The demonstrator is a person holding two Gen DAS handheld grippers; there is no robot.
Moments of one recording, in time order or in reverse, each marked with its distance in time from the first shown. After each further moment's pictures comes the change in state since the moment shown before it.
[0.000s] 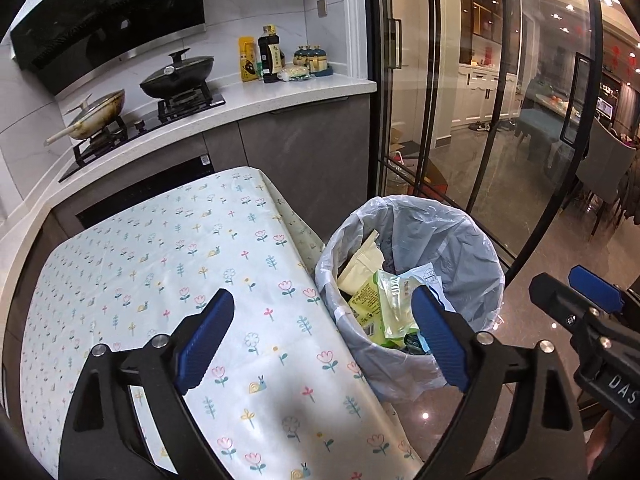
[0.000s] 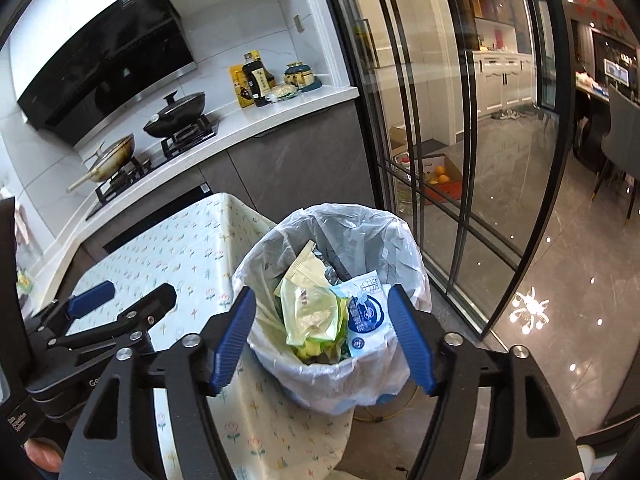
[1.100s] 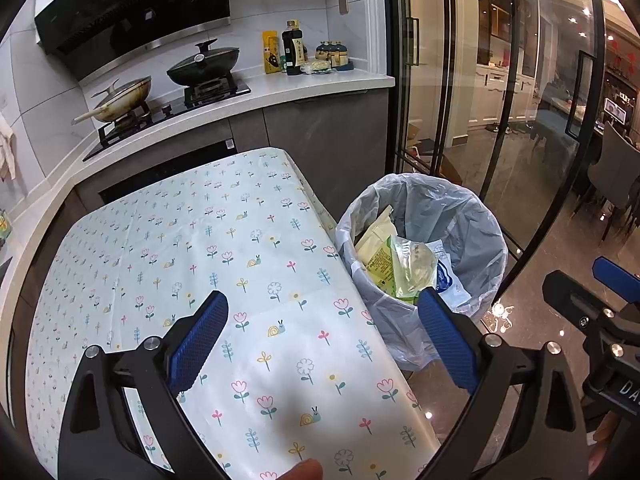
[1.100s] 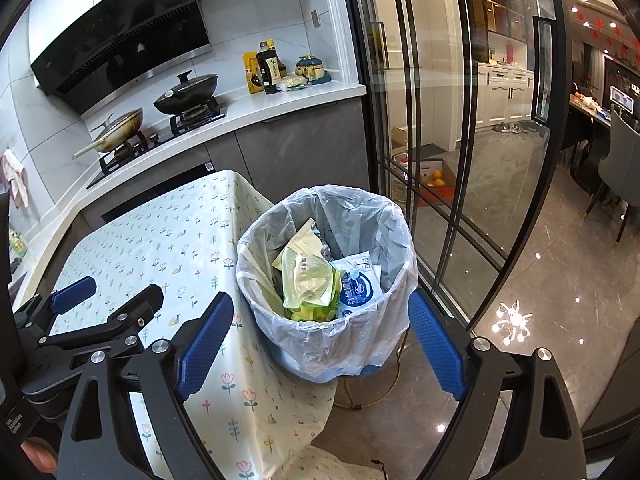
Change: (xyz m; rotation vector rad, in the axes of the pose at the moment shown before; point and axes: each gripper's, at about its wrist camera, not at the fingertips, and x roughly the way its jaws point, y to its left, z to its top) left arm -0.033 0.006 -0.038 -0.043 0.016 0.062; right arm -0.028 0.007 -0.022 -0.082 0.021 -0.029
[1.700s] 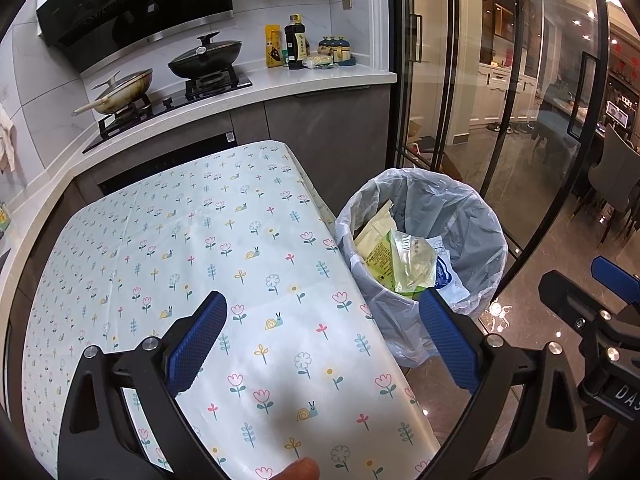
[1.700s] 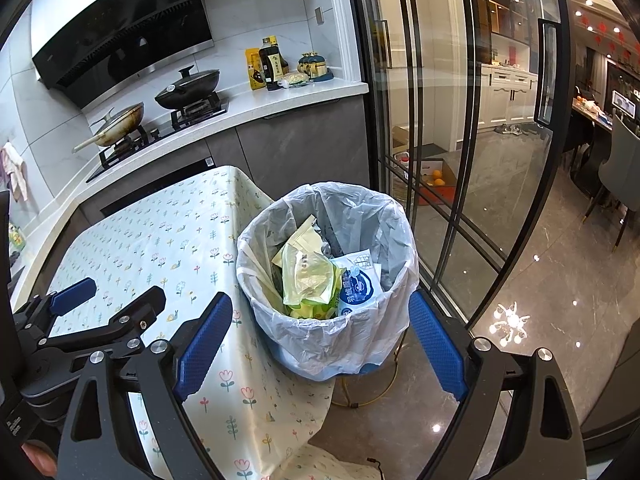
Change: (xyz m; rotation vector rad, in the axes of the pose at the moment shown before) left arm 0.001 0.001 -0.003 -0.017 0.017 -0.002; right arm 0.002 0.002 -0.002 -0.011 0.006 -0.004
